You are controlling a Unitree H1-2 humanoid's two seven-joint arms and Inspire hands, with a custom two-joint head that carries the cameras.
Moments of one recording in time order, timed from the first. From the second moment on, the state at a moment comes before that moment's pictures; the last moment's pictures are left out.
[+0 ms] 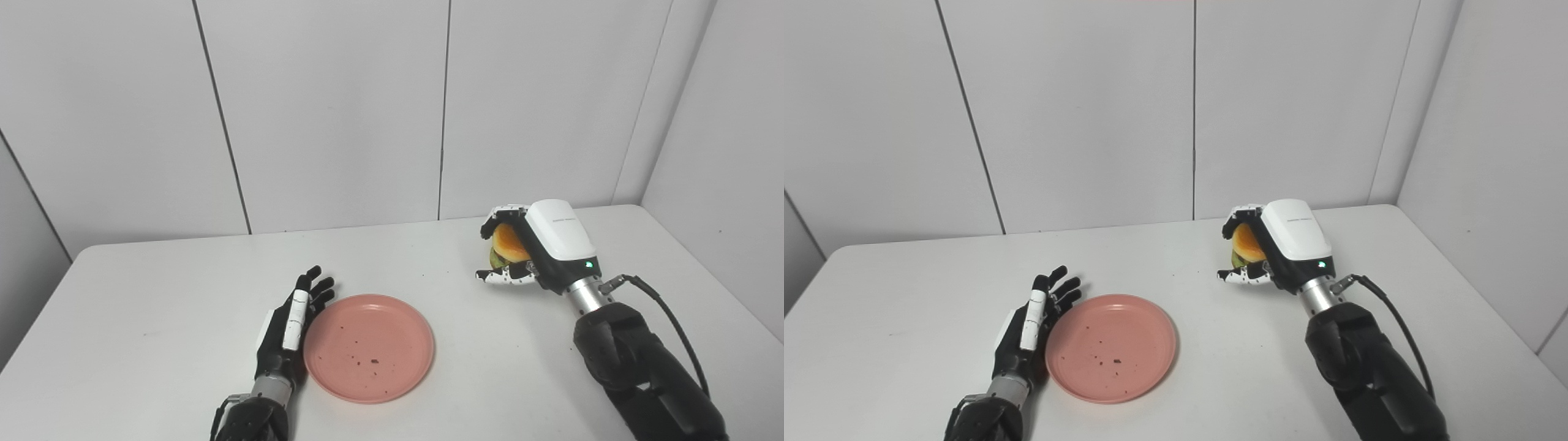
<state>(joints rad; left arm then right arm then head) -0.41 -0.08 -0.01 0.36 -0.13 0.06 -0.07 -0.51 -0.44 0.20 0.12 -0.76 -0.04 -0.14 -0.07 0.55</state>
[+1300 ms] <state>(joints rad) -0.42 -0.14 -0.04 0.41 -0.09 0.03 -0.02 -0.58 -0.23 0.35 0.27 -0.75 -0.21 -0.15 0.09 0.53</state>
